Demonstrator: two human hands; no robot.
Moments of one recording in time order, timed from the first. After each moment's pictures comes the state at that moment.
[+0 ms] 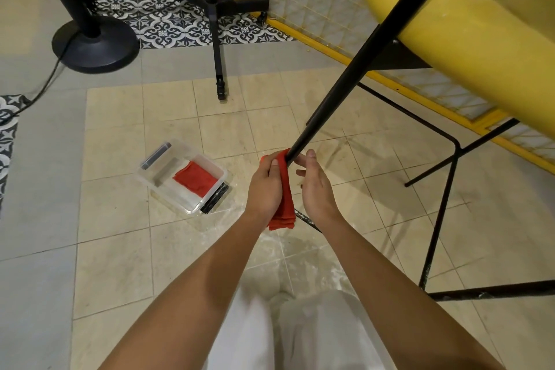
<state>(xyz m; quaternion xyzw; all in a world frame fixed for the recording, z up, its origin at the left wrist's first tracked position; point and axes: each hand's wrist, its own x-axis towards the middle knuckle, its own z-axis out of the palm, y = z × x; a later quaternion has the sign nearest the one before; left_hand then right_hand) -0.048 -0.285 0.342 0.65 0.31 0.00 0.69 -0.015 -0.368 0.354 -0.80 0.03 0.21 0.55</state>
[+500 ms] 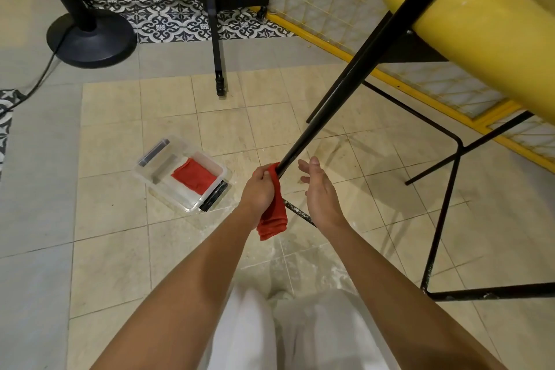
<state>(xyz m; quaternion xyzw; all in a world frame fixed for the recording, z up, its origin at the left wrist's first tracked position) -0.046 -0.271 0.319 0.67 0.36 -0.12 0.64 -0.022 -0.379 0.345 -0.81 0.05 0.22 0.54</state>
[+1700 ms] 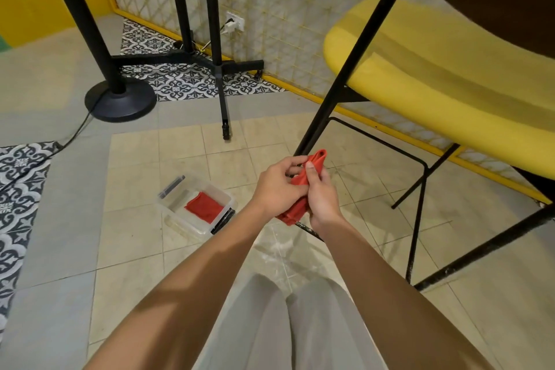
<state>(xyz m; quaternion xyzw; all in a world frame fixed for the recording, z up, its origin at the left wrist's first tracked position) -0.105 -0.282 0.454 0.75 0.13 0.01 0.65 -0.074 -0.370 0.441 -0.68 0.10 0.15 0.71</state>
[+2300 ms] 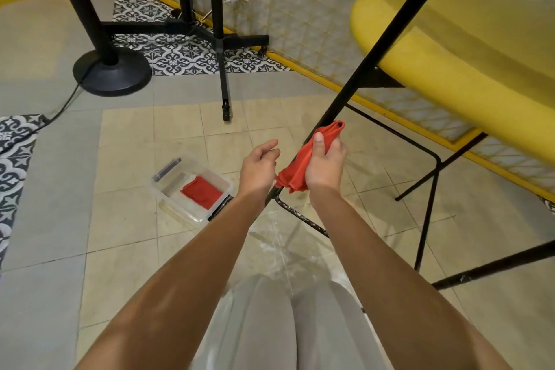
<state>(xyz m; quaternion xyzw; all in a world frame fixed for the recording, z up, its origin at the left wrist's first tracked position) -0.073 -0.254 0.413 0.57 0.32 0.05 0.75 -0.035 -0.337 0.435 -0.80 0.07 0.01 0.60</state>
